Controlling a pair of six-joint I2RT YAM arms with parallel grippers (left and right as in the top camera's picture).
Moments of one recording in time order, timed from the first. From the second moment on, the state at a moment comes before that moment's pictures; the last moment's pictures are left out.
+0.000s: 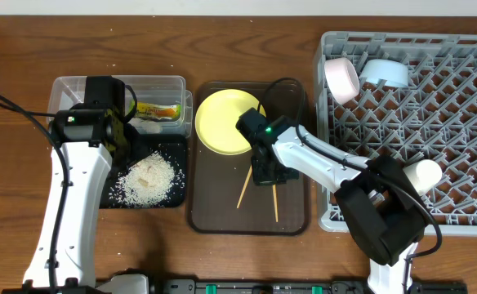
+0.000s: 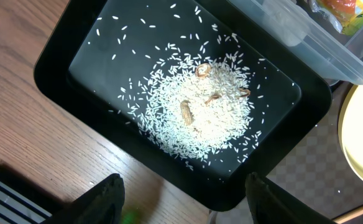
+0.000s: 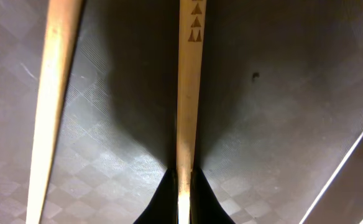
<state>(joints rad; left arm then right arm) 0.03 1.40 1.26 -1.26 -0.15 -0.61 0.69 2.01 1.33 -0.93 0.00 0.62</state>
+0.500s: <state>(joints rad) 0.03 1.40 1.26 -1.26 -0.15 -0.61 0.56 1.63 1.33 -1.00 0.03 0.38</state>
